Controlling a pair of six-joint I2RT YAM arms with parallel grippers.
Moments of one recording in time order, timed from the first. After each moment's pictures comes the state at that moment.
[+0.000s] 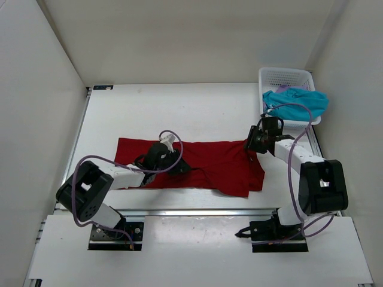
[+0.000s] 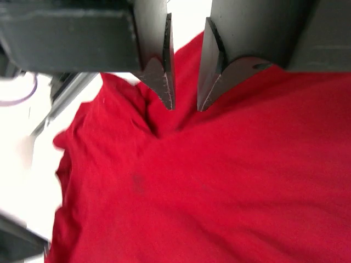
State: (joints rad) left arm -0.61 1.49 0.51 0.38 0.24 -0.82; right arm 0.12 1.47 0.82 -0.23 -0.11 0.39
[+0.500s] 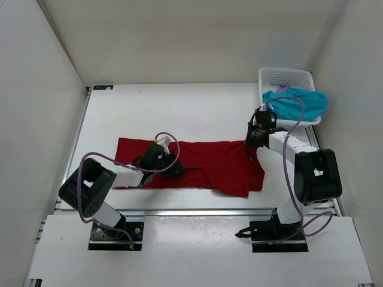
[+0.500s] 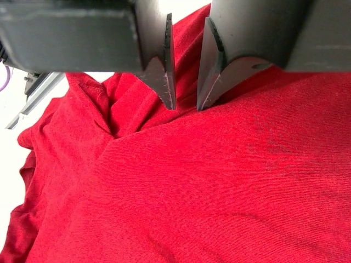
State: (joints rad) left arm -0.59 1.53 0.48 0.39 0.24 -0.77; right arm 0.16 1.60 0.94 -0.25 -0.05 0.37
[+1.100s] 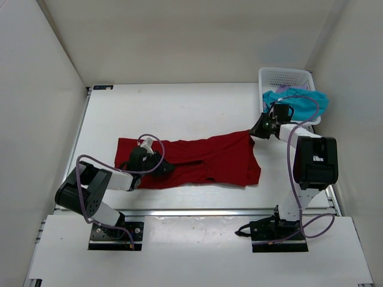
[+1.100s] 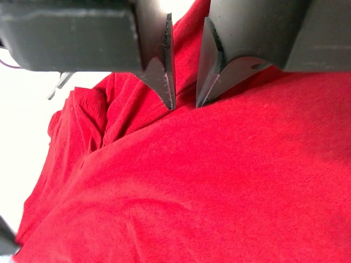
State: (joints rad) left arm -0.39 1.51 0.33 0.58 0.33 -0.85; right arm -0.05 1.76 1.04 -0.14 -0.35 0.45
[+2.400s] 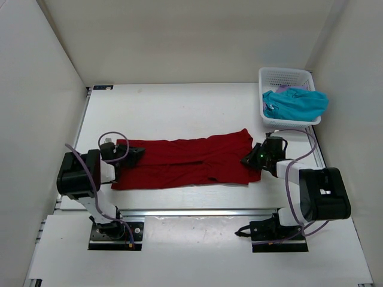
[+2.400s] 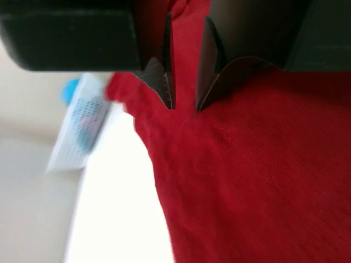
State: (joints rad) left arm 0.07 1.66 0.38 0.70 0.37 -1.11; right arm 0.06 1.42 0.47 0.14 -0.33 0.64
